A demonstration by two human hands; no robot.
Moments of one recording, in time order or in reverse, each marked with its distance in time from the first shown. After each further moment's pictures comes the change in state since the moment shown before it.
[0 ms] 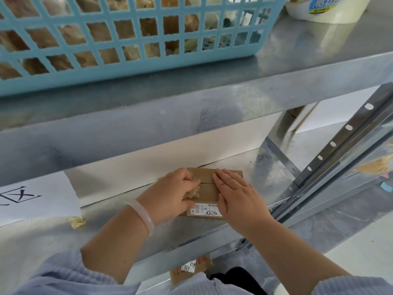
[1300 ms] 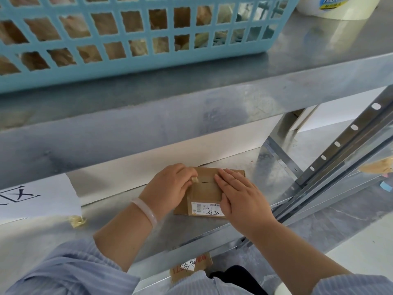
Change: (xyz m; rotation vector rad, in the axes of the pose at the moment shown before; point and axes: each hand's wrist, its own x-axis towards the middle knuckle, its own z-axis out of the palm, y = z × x) left_hand 0.006 -0.018 0.011 -0.004 0.326 0.123; right_hand -0.002 0.005 0.006 0.038 0.125 -0.032
